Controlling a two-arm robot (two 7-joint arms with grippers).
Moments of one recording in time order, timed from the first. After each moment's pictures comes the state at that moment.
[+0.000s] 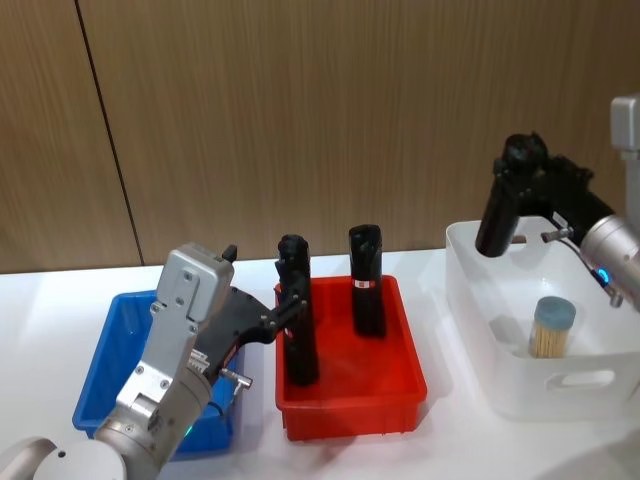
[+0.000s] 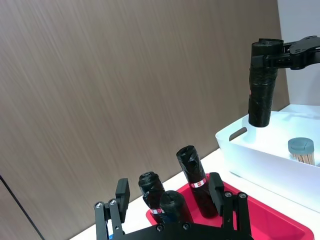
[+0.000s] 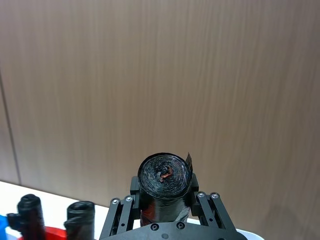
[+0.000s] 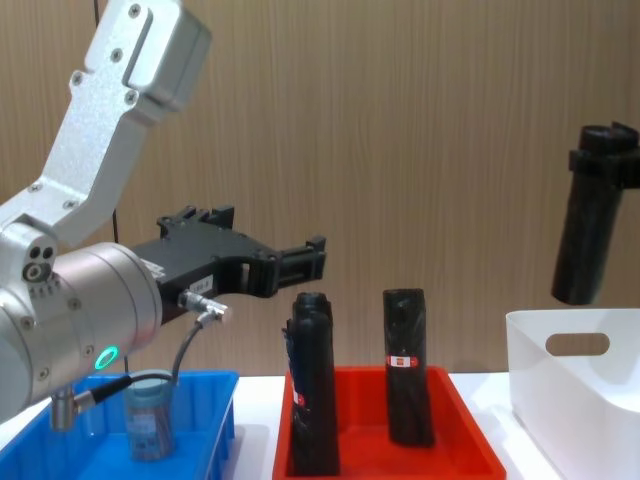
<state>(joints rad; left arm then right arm) -0.24 0.38 0.45 -1.63 -0.20 0.01 -0.01 0.49 0.26 -0.16 -1.30 0.24 0.09 0.23</state>
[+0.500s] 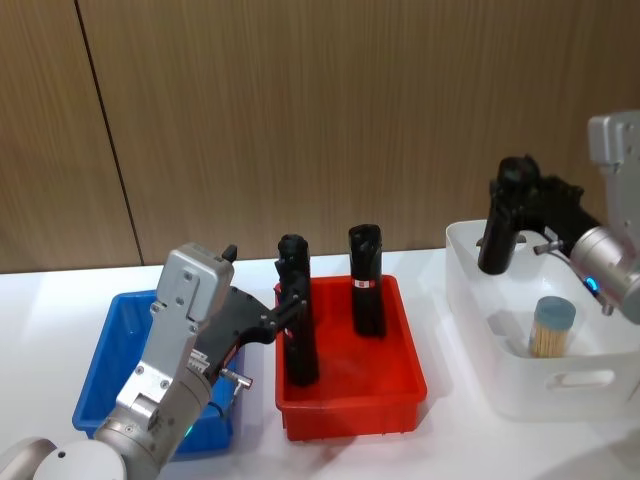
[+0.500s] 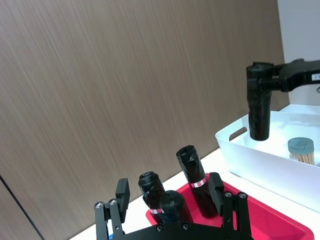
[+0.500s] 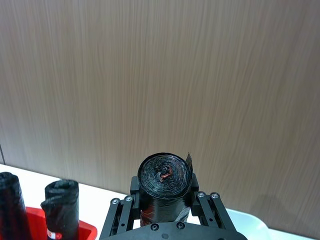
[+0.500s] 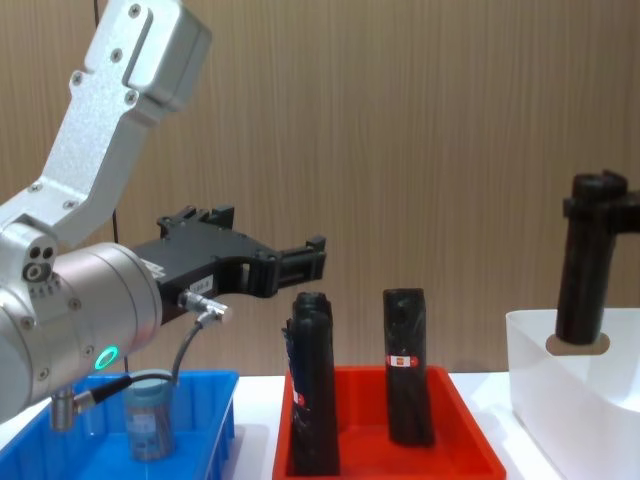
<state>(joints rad) -0.24 0.38 0.45 -1.63 -0.20 0.01 -0.01 0.56 0.24 -0.17 -1.12 0.19 0.06 0.24</state>
